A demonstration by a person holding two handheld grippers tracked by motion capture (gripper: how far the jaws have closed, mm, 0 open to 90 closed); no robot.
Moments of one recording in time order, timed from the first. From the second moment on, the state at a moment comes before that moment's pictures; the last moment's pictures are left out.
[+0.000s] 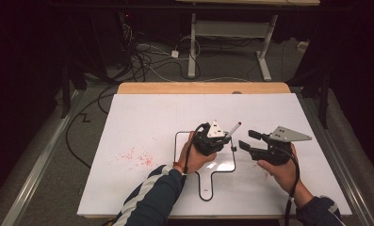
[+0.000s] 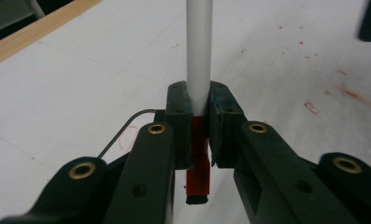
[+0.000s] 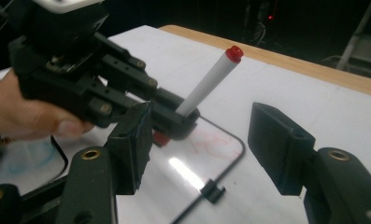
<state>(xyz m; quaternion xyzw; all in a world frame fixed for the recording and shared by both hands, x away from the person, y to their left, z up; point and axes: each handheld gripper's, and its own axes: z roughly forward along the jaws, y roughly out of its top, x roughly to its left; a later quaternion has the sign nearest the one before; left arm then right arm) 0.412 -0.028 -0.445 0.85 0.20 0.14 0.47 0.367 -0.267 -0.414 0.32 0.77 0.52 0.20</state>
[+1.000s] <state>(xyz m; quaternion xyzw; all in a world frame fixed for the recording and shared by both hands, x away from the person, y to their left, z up) 0.393 -0.005 -0.447 0.84 0.20 0.18 0.47 0.390 -0.202 -0.413 0.28 0.78 0.53 0.16</state>
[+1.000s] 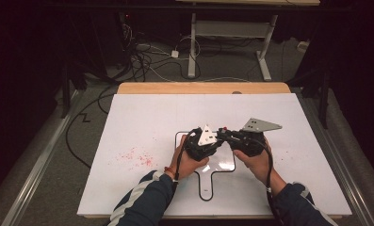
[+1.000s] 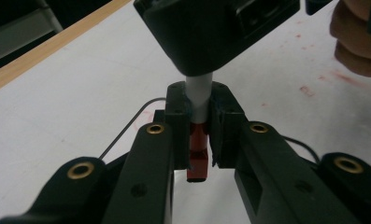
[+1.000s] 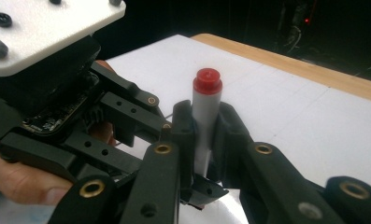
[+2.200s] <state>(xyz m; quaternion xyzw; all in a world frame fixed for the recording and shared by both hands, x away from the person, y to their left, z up) 0.294 0.172 -0.474 0.83 0.32 0.26 0.39 0.418 -0.199 -0.427 0.29 0.82 0.40 0.30</state>
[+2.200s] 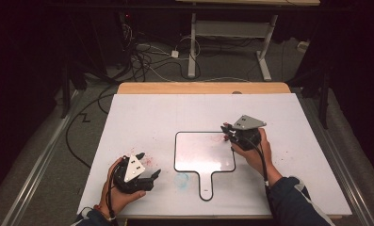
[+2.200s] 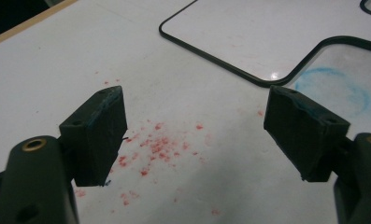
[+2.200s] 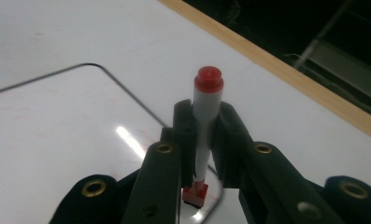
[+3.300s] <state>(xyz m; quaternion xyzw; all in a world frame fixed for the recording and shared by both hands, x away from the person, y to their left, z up) 0.295 0.169 -0.473 0.83 0.31 0.25 0.40 0.429 -0.177 -0.432 0.27 0.81 0.45 0.26</state>
